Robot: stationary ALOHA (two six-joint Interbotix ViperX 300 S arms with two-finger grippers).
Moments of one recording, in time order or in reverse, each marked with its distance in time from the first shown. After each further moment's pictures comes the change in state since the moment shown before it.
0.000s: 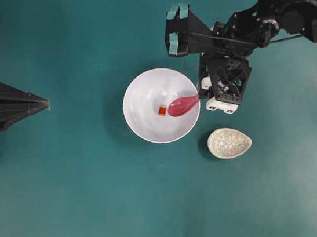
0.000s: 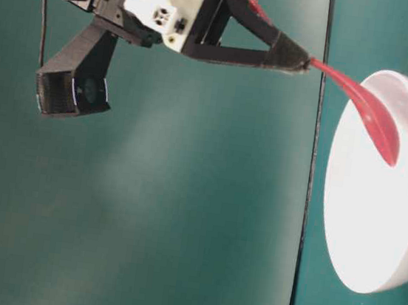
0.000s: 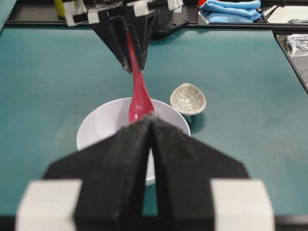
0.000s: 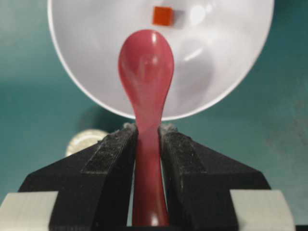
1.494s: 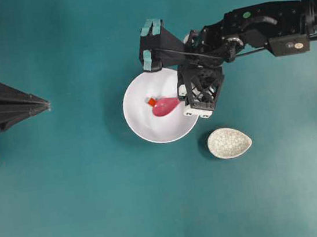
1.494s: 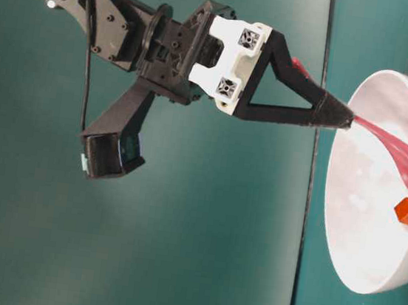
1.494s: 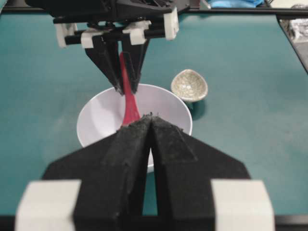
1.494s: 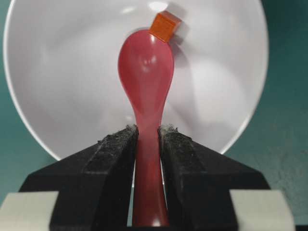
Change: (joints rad) left arm 0.000 0.002 0.000 0.000 0.044 0.003; right arm 0.018 0.166 -0.089 -0.074 -0.072 0.009
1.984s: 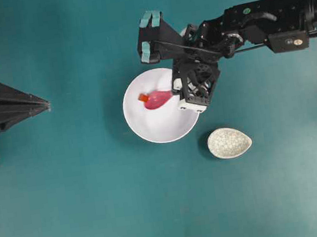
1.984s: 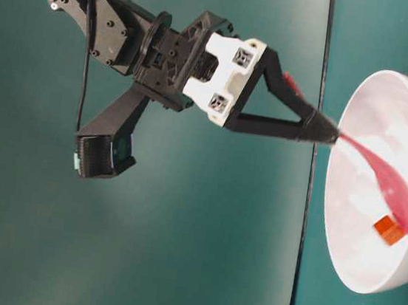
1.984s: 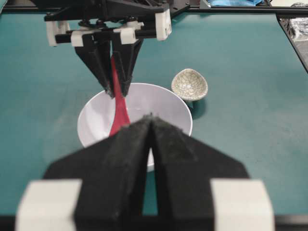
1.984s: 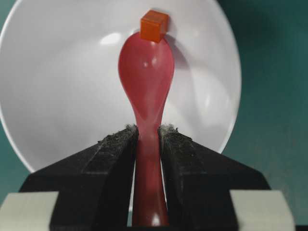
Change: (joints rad) left arm 0.000 0.000 0.000 0.002 0.002 0.002; right arm -0.012 0.000 0.000 0.000 -0.081 0.003
